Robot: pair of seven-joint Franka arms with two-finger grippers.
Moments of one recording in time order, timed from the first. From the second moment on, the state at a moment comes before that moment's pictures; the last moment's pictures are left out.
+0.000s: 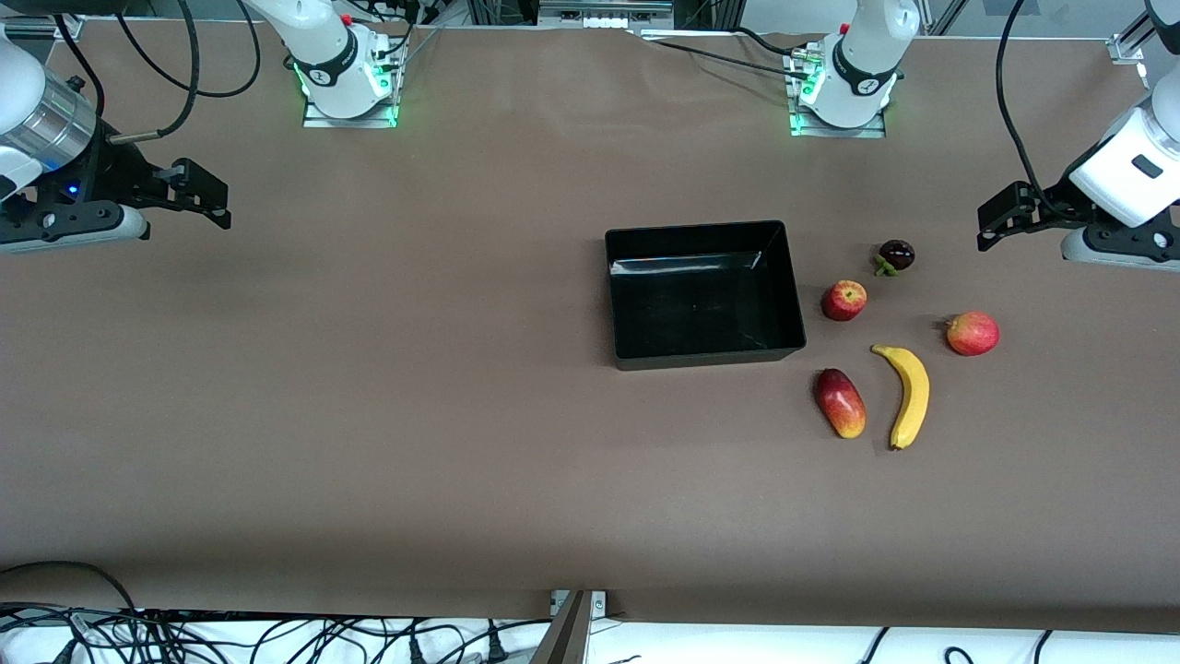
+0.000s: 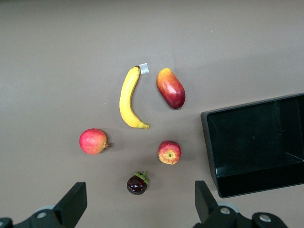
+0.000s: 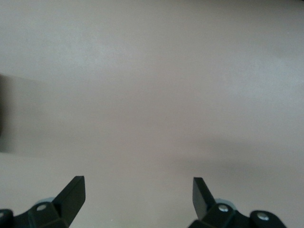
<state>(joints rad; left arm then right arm) -0.06 0.01 0.01 -1.63 0.02 1.65 0.05 0.12 0.00 0.00 -1.62 0.01 1.62 -0.03</state>
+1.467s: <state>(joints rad) -0.02 0.17 -0.01 -1.68 0.02 1.71 0.05 0.12 0.00 -0.01 -1.62 0.01 1.63 -0.03</state>
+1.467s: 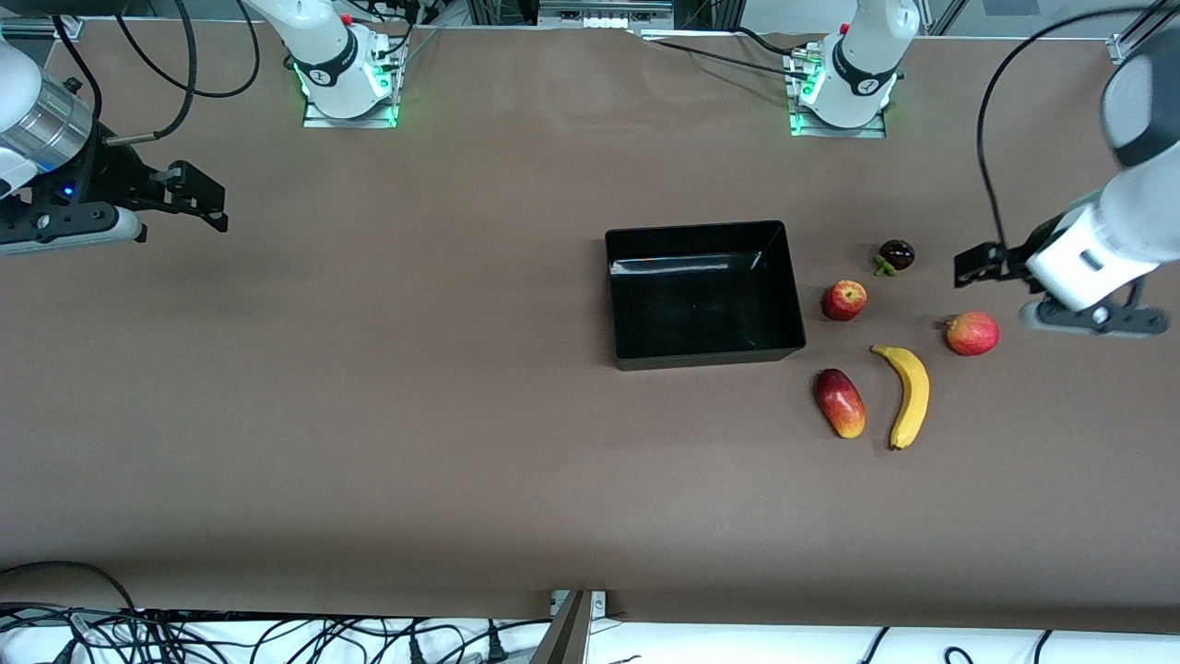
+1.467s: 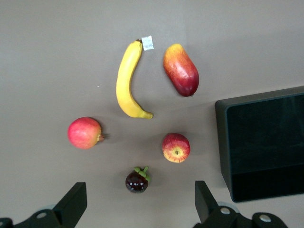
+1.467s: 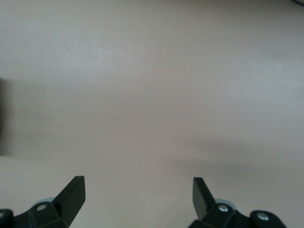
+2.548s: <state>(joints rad) -0.02 0.27 -0.10 -2.48 0.03 2.76 0.05 0.12 0.00 -0.01 -1.62 0.01 1.63 -0.03</state>
